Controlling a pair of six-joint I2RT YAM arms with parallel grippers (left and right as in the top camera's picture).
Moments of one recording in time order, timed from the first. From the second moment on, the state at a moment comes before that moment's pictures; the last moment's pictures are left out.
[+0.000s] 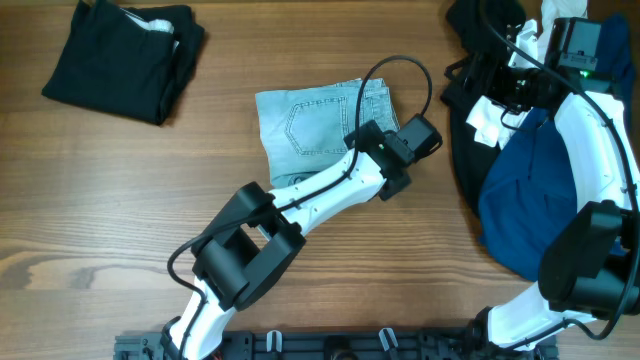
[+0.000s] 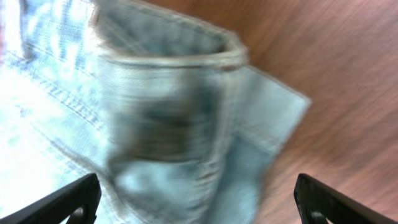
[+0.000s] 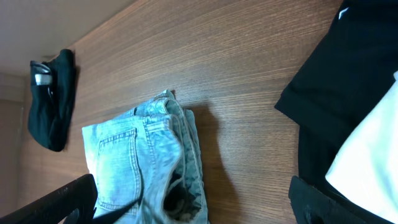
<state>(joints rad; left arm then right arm) -0.89 2.13 1.59 -0.64 -0.38 0.19 -0.19 1.79 1.45 -0.67 -0.60 0.18</state>
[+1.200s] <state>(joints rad) -0.87 2.27 1.69 -0.59 -0.27 0.18 -0.19 1.79 1.45 -0.67 -0.58 0.18</state>
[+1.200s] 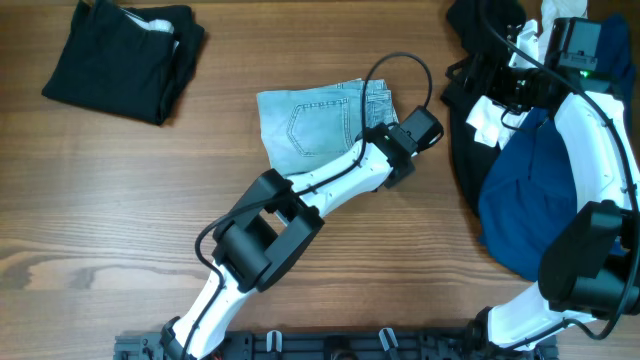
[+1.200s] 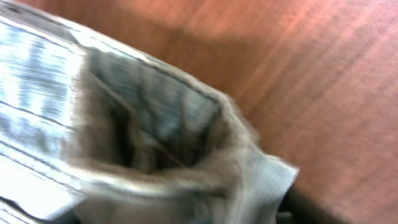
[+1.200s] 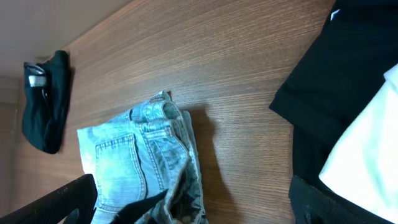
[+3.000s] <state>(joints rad) -0.29 1.88 1.82 -0.83 -0.18 0.06 -0.19 1.79 1.45 -0.67 -0.56 0.18</state>
